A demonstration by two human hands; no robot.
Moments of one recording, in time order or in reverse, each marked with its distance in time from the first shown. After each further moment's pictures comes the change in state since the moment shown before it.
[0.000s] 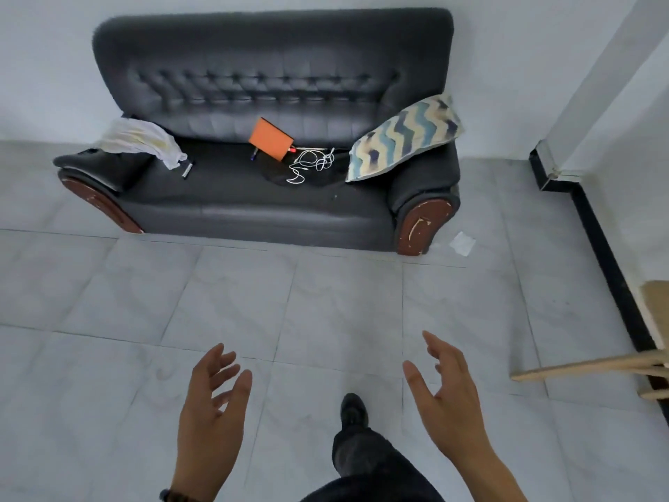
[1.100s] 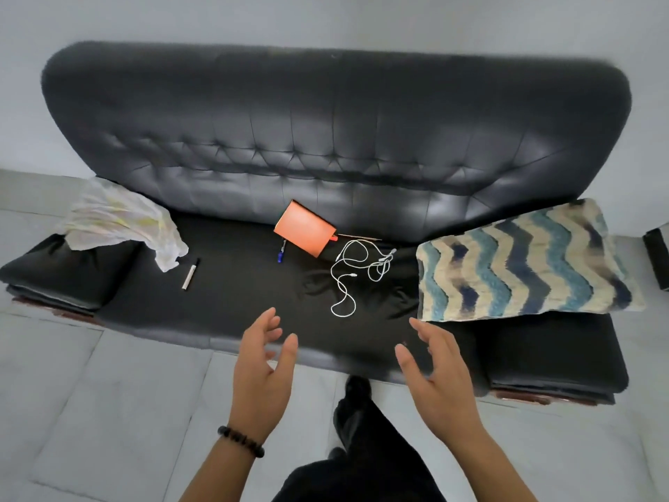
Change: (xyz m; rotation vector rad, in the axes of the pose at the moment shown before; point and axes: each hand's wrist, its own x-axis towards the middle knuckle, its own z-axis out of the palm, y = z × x) left_hand 0.816 0.105 0.148 0.030 -0.120 -0.020; right_hand 0.742 -0.256 0.258 0.014 -0.094 0.010
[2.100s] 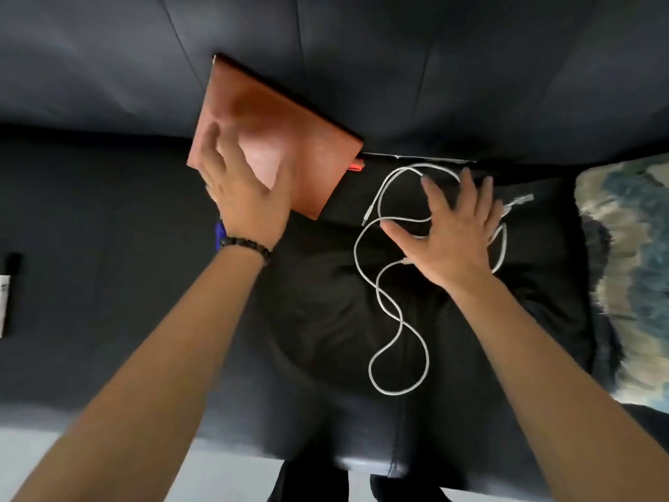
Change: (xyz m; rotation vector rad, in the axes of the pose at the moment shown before) left_hand 0.533 -0.359 0.278 0.350 0.132 0.142; right_hand 0.476 0.311 0.360 -0.698 -0.065 0.139
